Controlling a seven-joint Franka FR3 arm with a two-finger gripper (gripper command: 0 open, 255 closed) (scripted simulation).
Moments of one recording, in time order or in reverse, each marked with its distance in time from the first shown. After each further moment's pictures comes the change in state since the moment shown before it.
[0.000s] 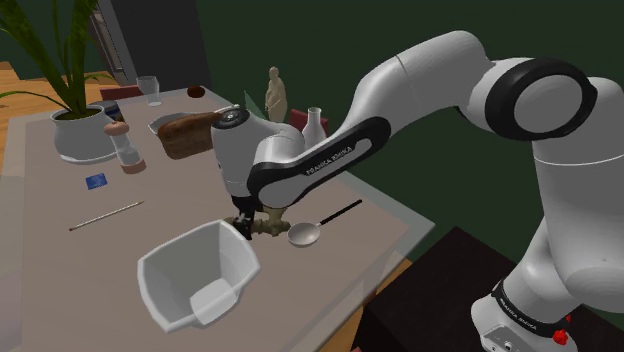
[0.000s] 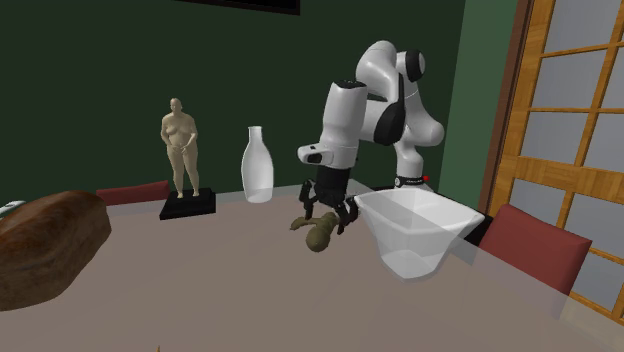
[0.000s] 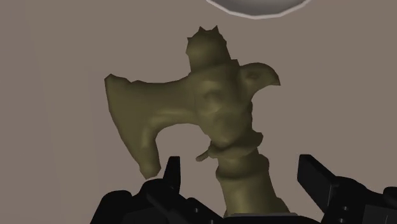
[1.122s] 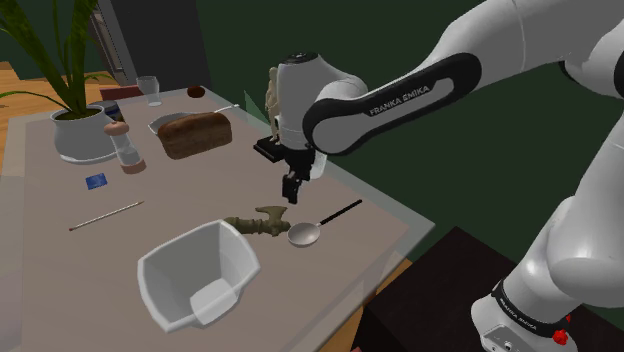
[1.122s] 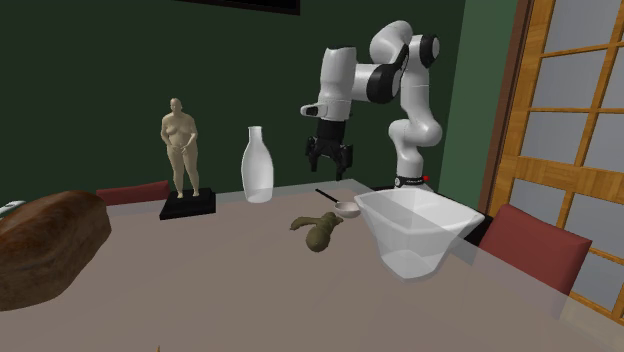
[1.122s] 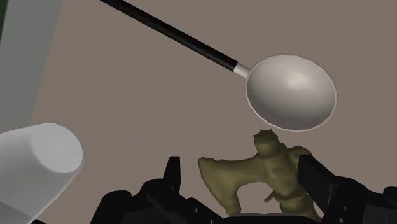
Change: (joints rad) arm -0.186 -0.435 0.005 -0.356 0.246 -0.025 -0.109
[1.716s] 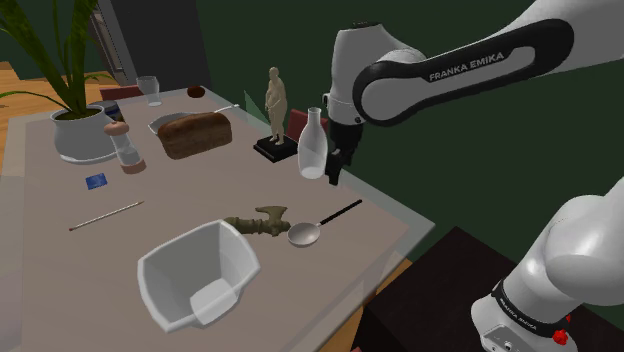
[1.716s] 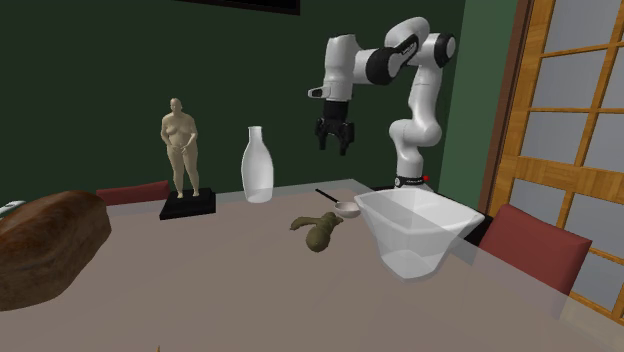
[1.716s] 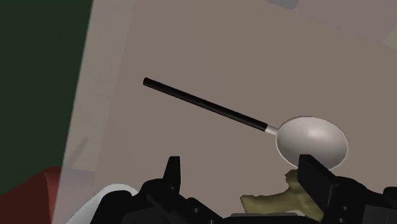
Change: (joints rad) arm -0.063 -0.322 -0.086 -0.225 0.170 -0.078 -0.106
